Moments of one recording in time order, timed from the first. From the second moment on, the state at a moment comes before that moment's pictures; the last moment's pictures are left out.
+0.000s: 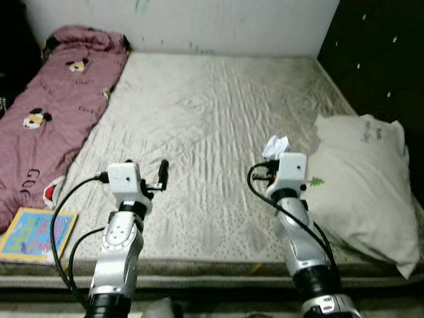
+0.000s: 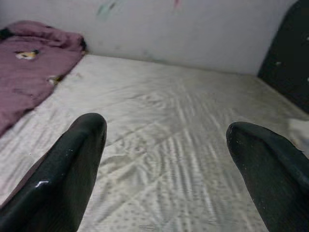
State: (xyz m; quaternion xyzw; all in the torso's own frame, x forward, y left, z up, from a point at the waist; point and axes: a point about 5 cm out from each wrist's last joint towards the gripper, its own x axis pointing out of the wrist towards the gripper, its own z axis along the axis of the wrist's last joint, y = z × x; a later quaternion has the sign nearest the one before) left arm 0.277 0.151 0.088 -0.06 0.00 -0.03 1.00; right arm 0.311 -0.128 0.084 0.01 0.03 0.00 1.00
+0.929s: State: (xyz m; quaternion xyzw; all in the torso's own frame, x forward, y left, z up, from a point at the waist) left arm 0.274 0.164 0.083 -0.04 0.02 0.00 1.00; right arm 0.304 -0.138 0.082 0.01 0.02 0.02 1.00
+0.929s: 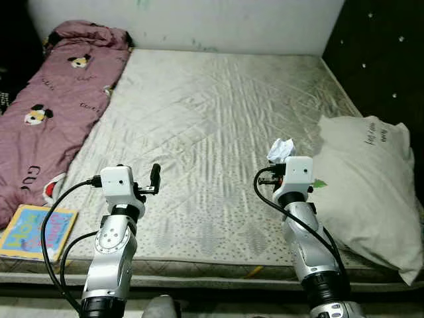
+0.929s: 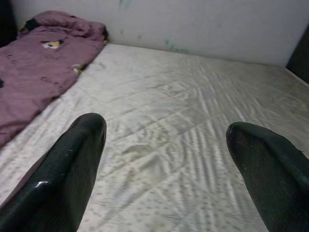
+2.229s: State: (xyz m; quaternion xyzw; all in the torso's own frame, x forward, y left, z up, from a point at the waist) left arm 0.277 0.161 0.083 -0.05 0.02 0.01 1.00; right arm 0.310 -0.121 0.088 -0.01 0.01 0.06 1.00
